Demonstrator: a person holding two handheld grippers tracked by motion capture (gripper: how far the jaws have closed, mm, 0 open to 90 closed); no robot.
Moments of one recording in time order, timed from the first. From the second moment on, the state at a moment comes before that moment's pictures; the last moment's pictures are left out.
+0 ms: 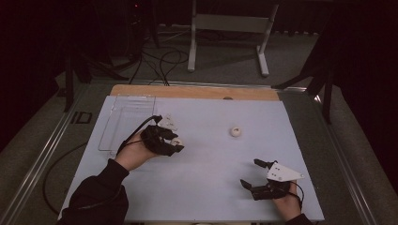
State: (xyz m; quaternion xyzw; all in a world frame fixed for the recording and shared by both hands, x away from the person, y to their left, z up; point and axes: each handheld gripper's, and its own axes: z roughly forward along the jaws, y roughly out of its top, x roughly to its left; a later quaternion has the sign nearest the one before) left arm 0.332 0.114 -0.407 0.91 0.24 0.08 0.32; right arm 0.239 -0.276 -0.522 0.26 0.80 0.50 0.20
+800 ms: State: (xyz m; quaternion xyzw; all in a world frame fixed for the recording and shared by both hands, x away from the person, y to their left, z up) left arm 0.338 0.163 -0.373 0.90 0.27 0.11 0.33; right arm 0.239 -0.275 -0.522 0.26 0.80 0.49 0.21
